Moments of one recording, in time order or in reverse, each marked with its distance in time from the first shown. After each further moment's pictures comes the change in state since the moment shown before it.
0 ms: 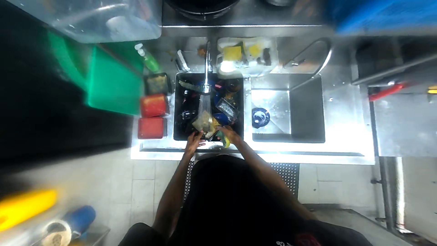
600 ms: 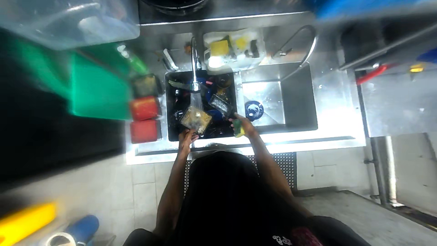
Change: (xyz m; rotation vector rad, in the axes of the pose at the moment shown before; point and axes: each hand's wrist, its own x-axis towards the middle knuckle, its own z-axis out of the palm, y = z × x) left_hand -0.008 0.025 0.004 -0.153 0.154 -0.006; right_hand -0.066 -0.017 -0.081 0.259 0.123 -0.142
